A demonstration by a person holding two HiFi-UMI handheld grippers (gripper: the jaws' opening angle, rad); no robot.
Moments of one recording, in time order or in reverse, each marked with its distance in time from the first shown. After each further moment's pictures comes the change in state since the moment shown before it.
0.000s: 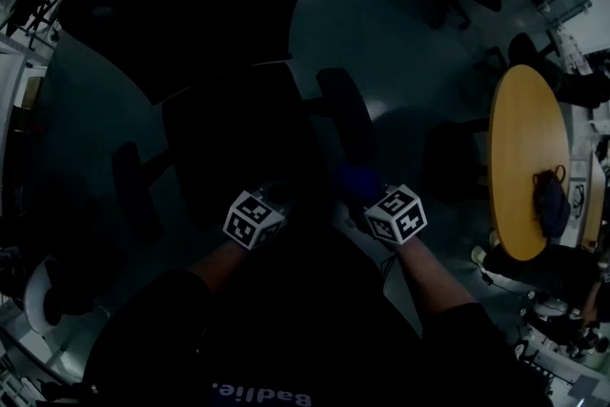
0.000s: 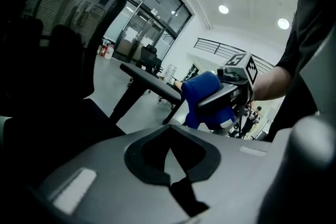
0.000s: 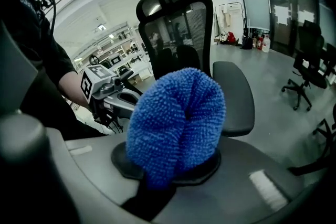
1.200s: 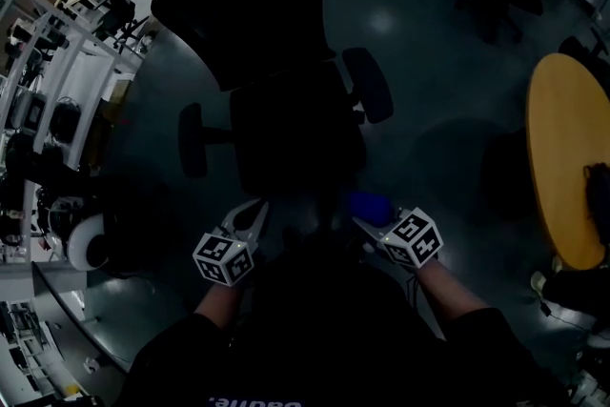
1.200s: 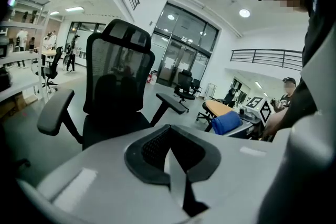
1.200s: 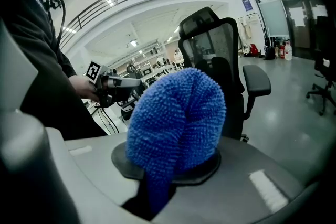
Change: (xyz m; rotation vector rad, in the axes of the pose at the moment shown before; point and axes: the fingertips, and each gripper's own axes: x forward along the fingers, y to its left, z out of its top) left arm -0.200 -0.123 -0.030 -0.083 -0.246 0.527; right arm -0.080 0.138 -0.098 -0.117 -0.173 0.243
